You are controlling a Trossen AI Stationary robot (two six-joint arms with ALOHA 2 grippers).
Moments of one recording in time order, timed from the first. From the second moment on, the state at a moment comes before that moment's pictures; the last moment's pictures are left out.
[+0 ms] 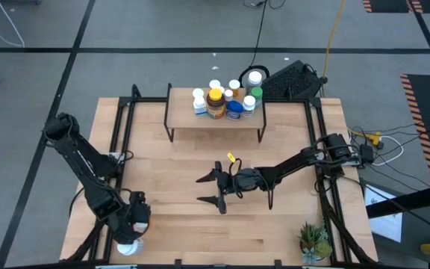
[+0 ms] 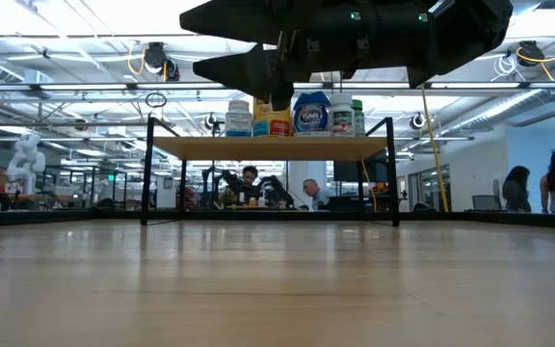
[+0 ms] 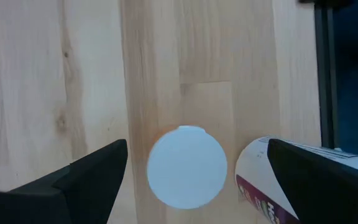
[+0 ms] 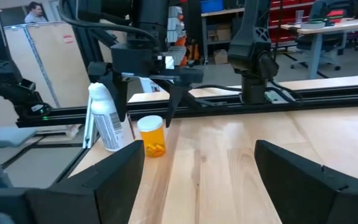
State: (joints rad) left arm -0.98 1.33 0.80 -0.70 -0.13 -0.90; right arm 0.24 1.93 0.95 0.90 0.11 0.16
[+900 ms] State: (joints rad) left arm -0.90 1.25 0.89 -0.77 -0.35 -0.81; right arm 0.24 1.93 0.95 0.90 0.13 0.15
